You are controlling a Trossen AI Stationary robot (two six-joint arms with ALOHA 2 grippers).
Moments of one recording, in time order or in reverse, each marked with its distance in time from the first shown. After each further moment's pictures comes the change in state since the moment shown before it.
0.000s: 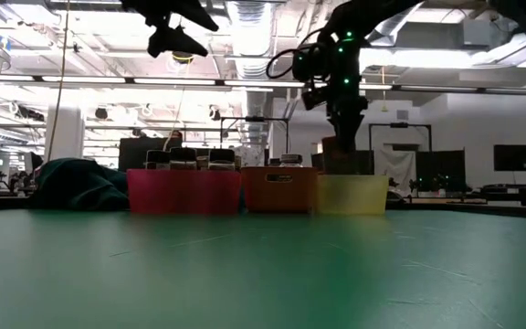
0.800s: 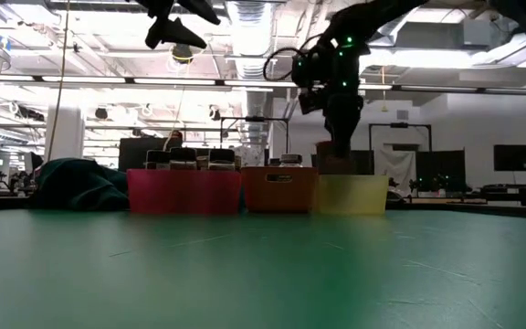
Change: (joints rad) left arm 0.001 0.002 0.059 -0.004 -0.110 -0.051; right arm 0.009 -0.002 -0.058 0.054 -0.167 0.058
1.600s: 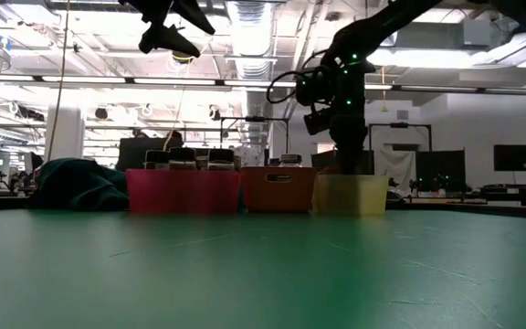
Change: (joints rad) left arm 0.000 0.000 0.000 -0.086 0.001 -0.022; right arm 0.000 -0.002 -0.151 0.092 -0.001 0.146
